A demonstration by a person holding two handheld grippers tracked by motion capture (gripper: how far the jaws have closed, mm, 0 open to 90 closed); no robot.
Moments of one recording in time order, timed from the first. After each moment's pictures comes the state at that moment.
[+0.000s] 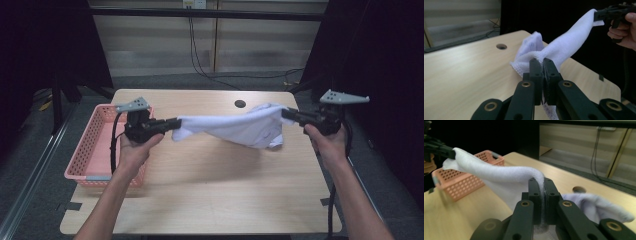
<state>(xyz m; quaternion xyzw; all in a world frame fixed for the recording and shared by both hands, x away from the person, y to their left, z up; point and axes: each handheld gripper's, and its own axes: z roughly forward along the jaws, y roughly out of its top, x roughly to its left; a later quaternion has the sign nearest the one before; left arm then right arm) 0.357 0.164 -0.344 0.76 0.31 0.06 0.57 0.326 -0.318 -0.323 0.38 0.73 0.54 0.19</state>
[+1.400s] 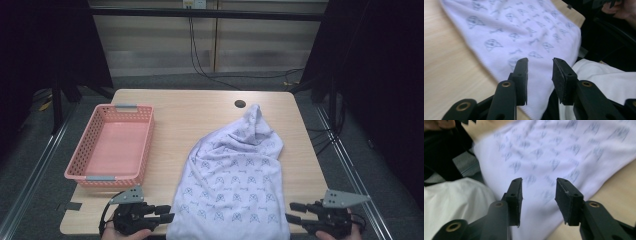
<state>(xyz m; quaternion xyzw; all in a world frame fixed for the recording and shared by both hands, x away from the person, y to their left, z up) 0.203 0.200 -0.460 0.82 0.30 -0.06 0.49 0.145 -0.320 -0.444 0.38 0.80 0.47 0.07</state>
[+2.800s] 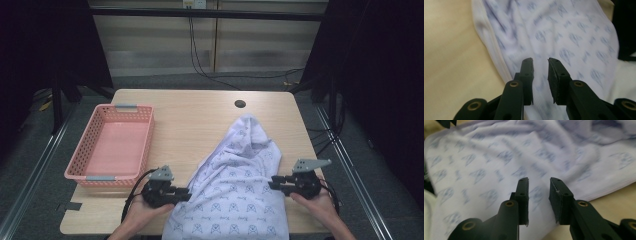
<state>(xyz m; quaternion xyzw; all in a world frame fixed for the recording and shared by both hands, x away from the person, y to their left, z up) 0.268 0.140 -0.474 0.86 0.26 -0.04 0.43 0.244 -0.297 -0.466 0.38 0.82 0.41 0.09</state>
